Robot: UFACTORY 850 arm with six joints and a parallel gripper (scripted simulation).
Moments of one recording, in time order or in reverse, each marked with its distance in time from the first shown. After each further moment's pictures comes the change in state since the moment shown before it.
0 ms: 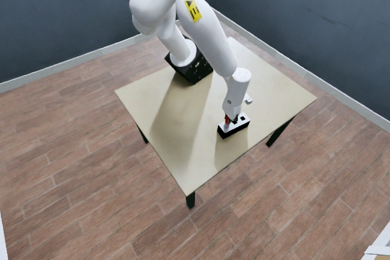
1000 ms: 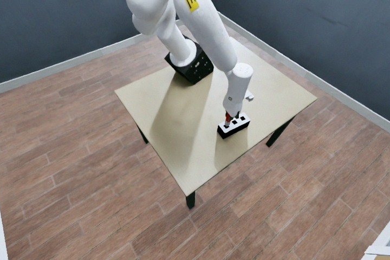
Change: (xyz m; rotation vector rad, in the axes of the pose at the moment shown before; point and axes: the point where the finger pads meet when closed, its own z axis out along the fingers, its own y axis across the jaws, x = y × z) arm 0.000 0.001 -0.024 0.000 0.000 0.000
